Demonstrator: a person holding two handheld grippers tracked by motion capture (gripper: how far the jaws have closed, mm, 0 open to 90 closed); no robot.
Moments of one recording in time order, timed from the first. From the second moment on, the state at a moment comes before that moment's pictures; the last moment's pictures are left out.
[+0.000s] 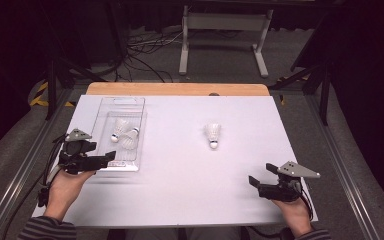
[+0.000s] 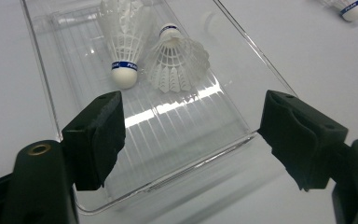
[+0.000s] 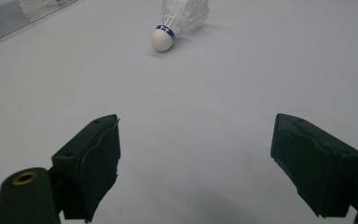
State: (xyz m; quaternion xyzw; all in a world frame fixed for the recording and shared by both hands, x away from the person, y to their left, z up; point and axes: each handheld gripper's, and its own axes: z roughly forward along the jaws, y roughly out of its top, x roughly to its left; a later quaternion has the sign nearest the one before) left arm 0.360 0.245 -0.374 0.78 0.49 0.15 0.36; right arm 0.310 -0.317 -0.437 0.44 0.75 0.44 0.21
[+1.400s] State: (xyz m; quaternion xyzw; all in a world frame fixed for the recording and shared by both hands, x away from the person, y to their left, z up) left arm 0.333 0.245 -0.391 0.77 0.47 0.16 0.41; right arm 0.309 -0.317 -0.437 0.44 0.75 0.44 0.22
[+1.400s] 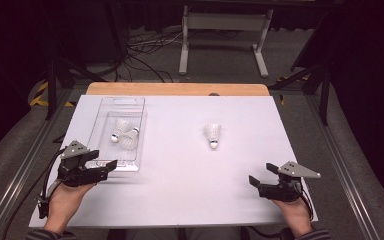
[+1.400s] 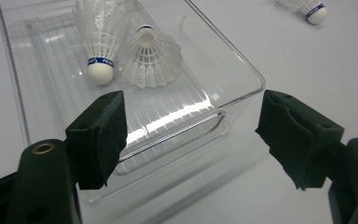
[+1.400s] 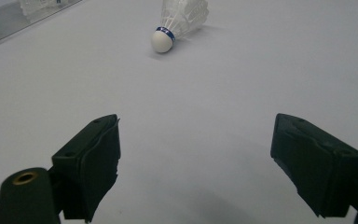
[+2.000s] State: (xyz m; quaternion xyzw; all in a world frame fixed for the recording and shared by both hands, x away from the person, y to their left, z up) left arm 0.318 0.249 -0.402 0.76 0.46 0.17 0.43; right arm 0.309 -0.317 -0.437 0.44 0.75 0.44 0.22
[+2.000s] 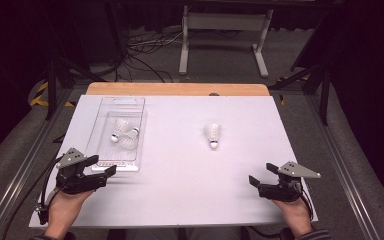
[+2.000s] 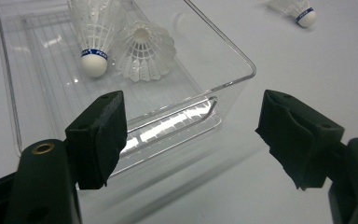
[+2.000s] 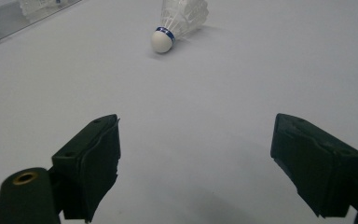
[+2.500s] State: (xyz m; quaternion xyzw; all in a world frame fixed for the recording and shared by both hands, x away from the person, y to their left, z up) left arm 0.310 0.251 -0.408 0.75 0.46 0.17 0.44; right arm 0.309 -0.318 -0.436 0.44 0.75 0.45 0.22
